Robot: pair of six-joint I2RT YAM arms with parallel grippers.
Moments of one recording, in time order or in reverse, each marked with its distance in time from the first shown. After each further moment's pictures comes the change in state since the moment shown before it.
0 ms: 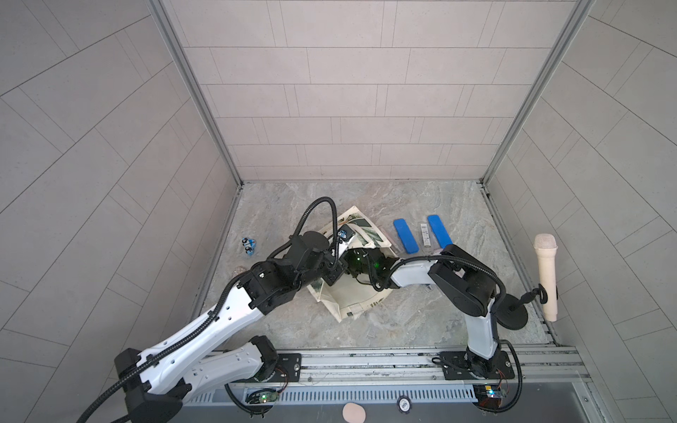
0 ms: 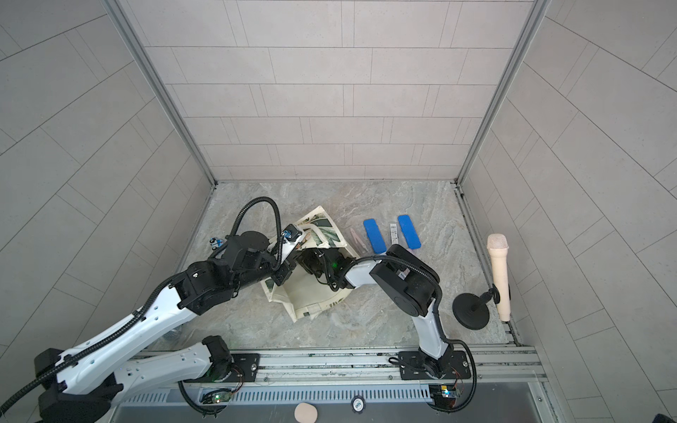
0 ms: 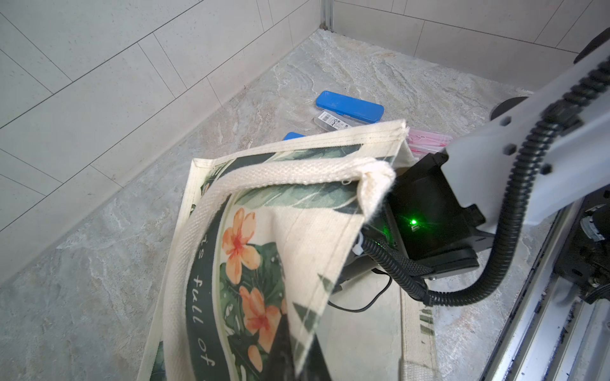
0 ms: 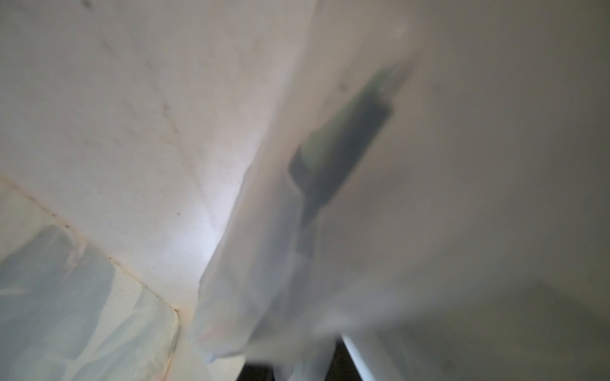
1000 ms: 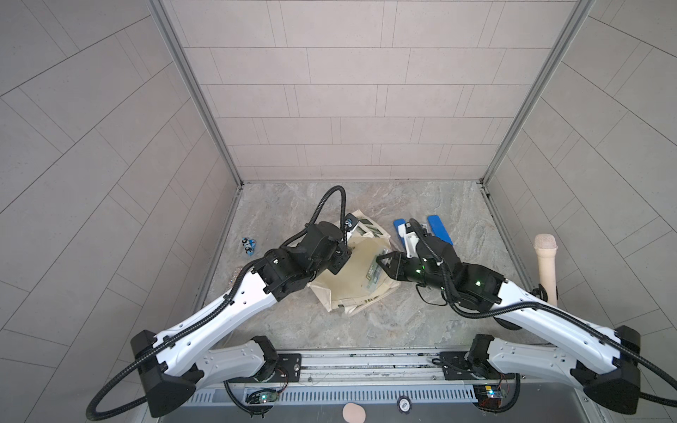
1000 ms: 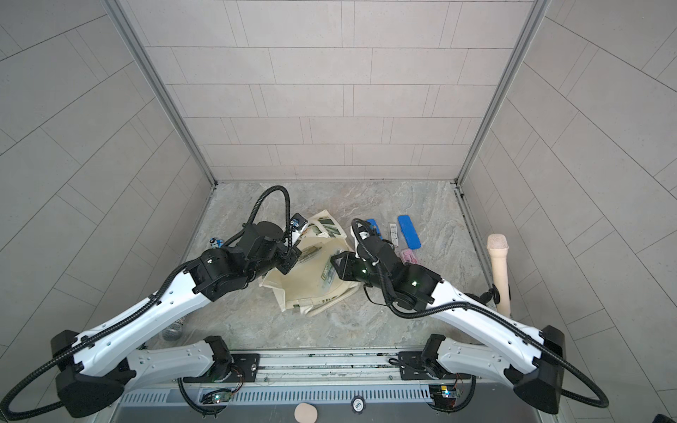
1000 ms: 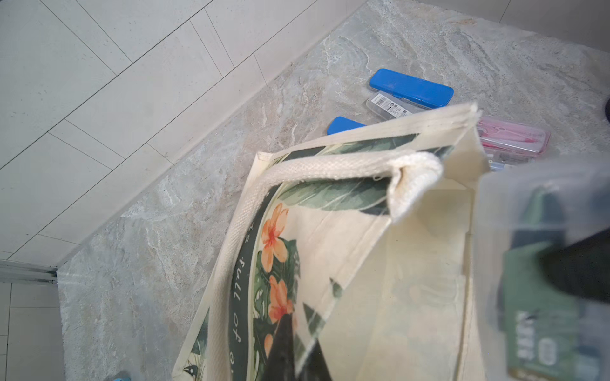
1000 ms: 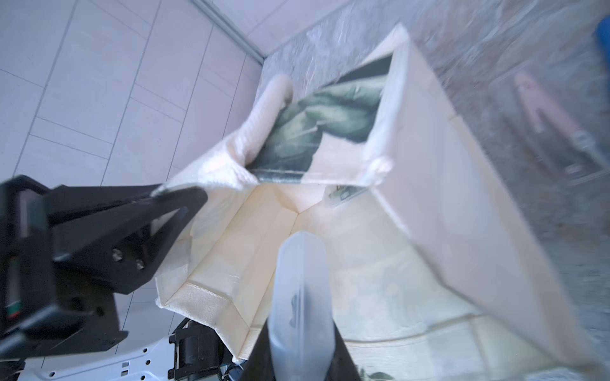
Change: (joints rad) left arm -0.003 0.135 0.126 -0.080 -0.195 -0.027; right arm 0.074 -1.003 -0.048 -0.971 0.203 -0.514
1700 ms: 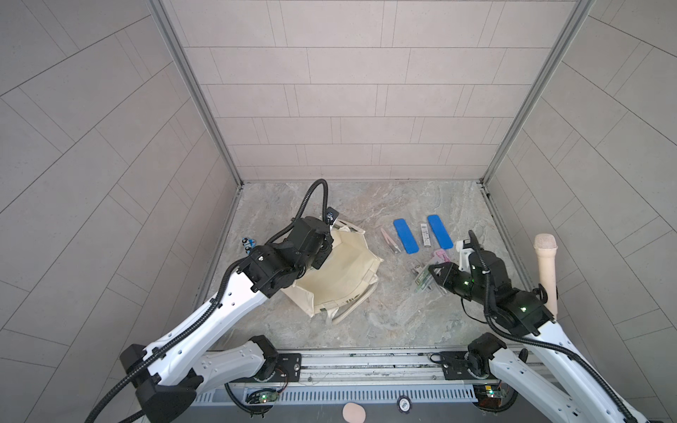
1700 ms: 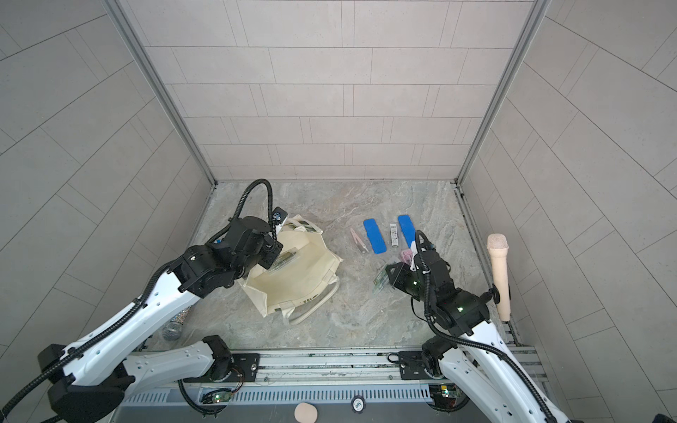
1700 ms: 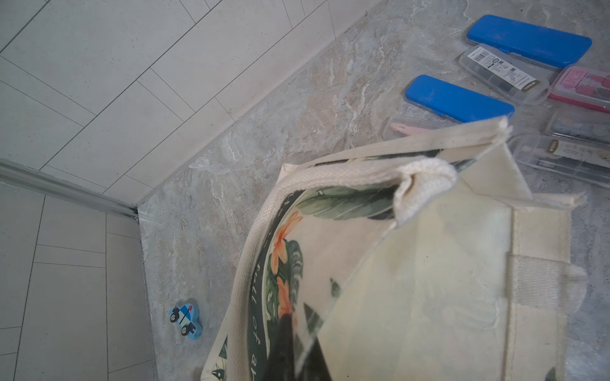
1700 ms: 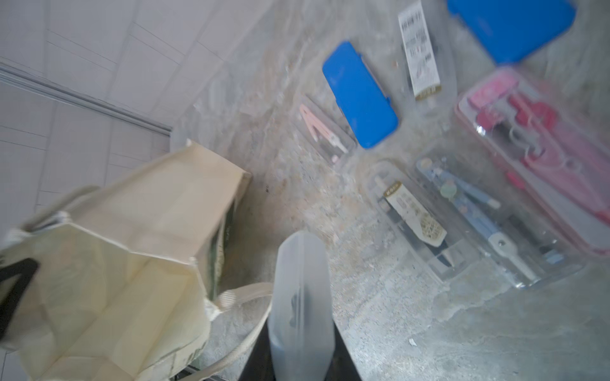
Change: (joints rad) left arm 0.093 -0.045 0.044 -0.163 -0.123 0.010; right arm -0.470 -0.321 -0.352 -0.182 -0.197 0.012
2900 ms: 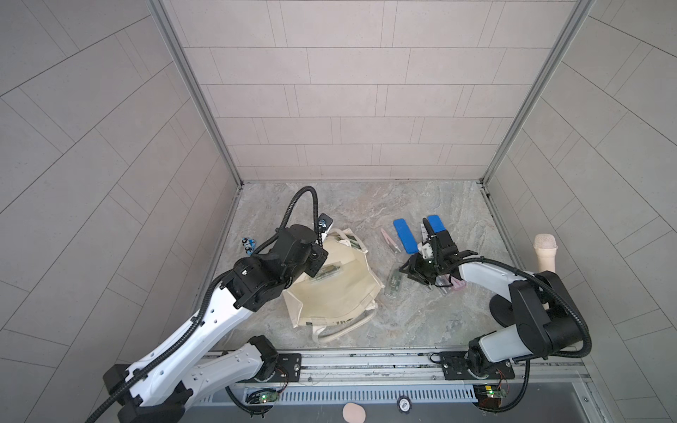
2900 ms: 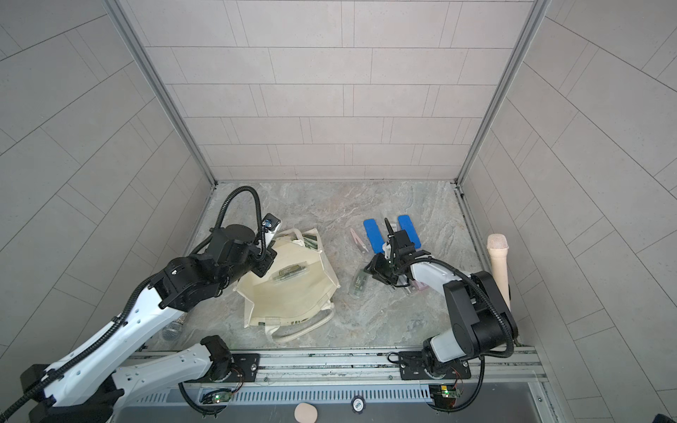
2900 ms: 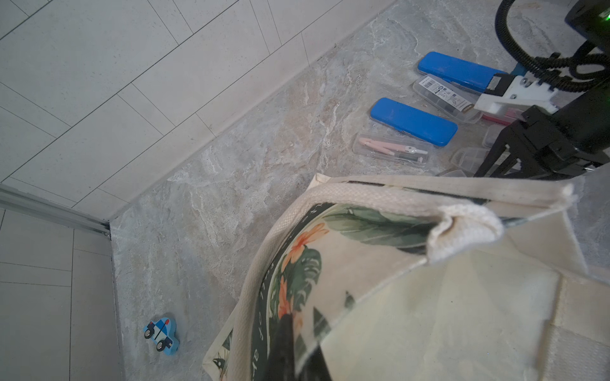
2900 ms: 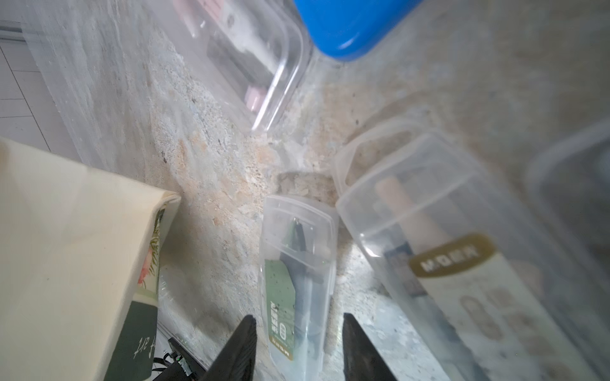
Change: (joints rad) left arm 0.000 -0.109 -0.061 0.026 0.099 0.003; right arm -0.168 0.783 0.077 0.345 -0.352 -0.137
